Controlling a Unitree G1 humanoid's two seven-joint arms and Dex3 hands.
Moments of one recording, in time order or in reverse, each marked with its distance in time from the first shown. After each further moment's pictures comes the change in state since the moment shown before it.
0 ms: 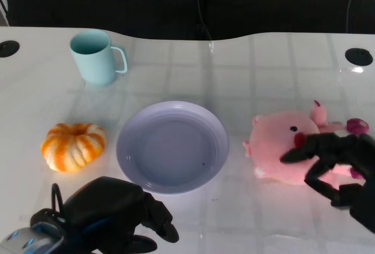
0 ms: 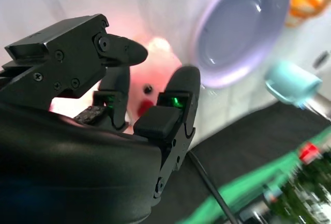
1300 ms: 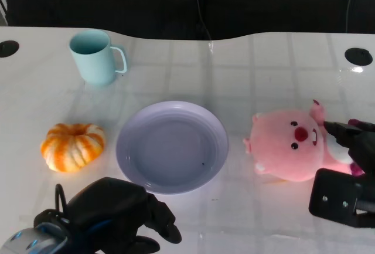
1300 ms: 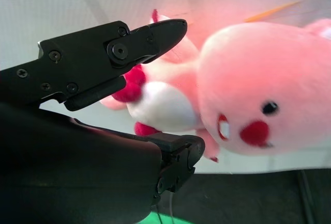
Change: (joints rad) left arm -0.005 -0.008 -0.019 -0.005 0.012 0.014 -0.001; right arm -0.139 -0.036 0.133 0.098 -0.562 0.395 0.036
